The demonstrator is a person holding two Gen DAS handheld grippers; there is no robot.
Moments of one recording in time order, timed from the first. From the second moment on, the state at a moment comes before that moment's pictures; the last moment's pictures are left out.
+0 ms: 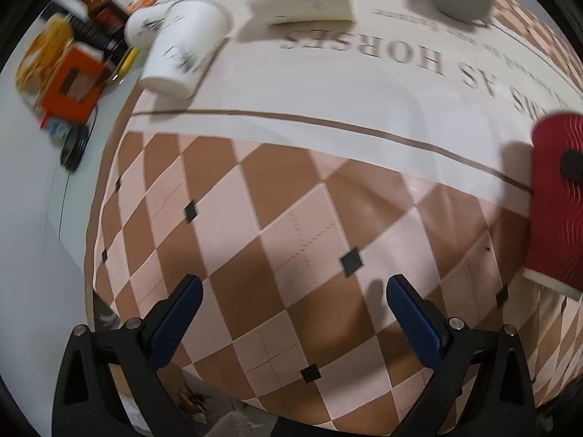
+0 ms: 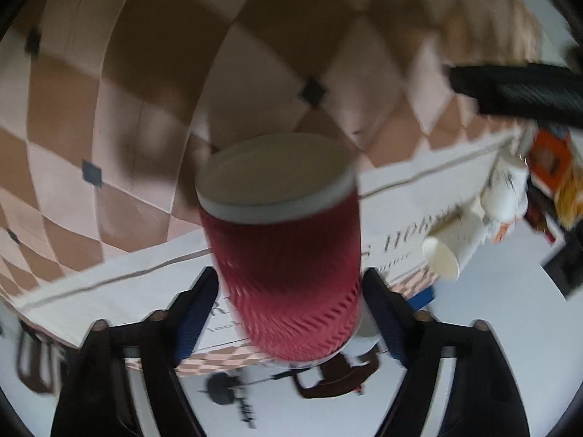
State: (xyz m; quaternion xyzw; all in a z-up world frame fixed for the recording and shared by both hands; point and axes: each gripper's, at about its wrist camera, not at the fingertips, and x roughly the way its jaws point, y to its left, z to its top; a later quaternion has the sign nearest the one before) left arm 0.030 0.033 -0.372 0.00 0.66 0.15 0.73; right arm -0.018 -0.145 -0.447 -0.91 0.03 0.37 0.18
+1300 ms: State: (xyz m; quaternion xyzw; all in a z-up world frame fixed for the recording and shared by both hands) left arm 0.077 0.065 -0.348 -0.06 0.63 0.16 0.75; right arm 0.199 -0.200 -0.423 -0.13 0.85 0.12 0.49
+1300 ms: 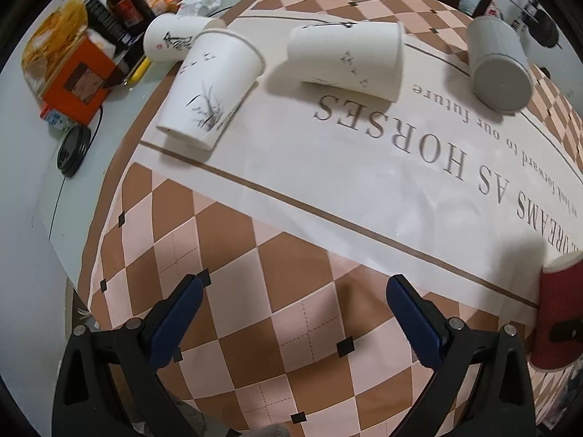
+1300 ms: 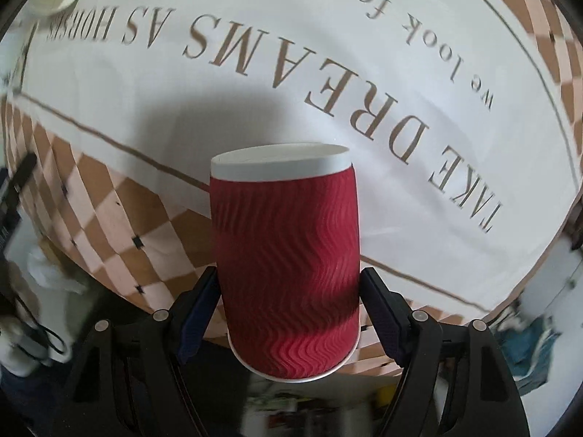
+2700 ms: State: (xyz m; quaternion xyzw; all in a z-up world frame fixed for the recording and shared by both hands) left arm 0.175 -0.057 -0.358 0.03 0.65 0.03 0.76; right arm 0.216 -0.226 -0.332 -0.01 0.46 0.09 0.88
